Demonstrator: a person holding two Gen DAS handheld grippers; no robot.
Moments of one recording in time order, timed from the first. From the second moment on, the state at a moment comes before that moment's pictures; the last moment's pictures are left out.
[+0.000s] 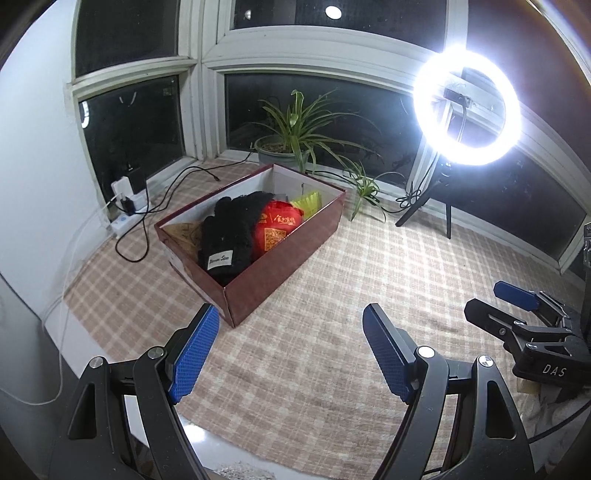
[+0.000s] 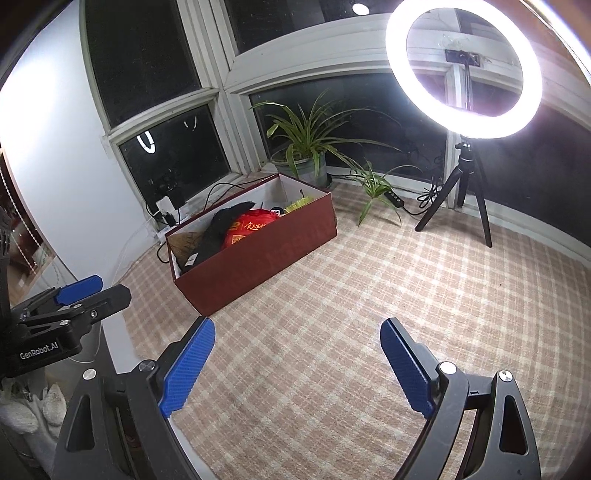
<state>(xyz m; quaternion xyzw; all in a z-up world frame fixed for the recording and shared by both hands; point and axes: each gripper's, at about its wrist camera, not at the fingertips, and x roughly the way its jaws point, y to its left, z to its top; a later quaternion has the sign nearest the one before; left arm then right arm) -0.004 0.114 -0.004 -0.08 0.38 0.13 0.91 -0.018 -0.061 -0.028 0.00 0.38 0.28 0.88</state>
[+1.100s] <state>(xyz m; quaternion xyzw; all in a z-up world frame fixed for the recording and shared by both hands) -0.006 0.122 -0.006 -0.09 0.39 0.14 0.91 -0.020 -0.056 -0.031 0.00 0.38 0.29 0.88</state>
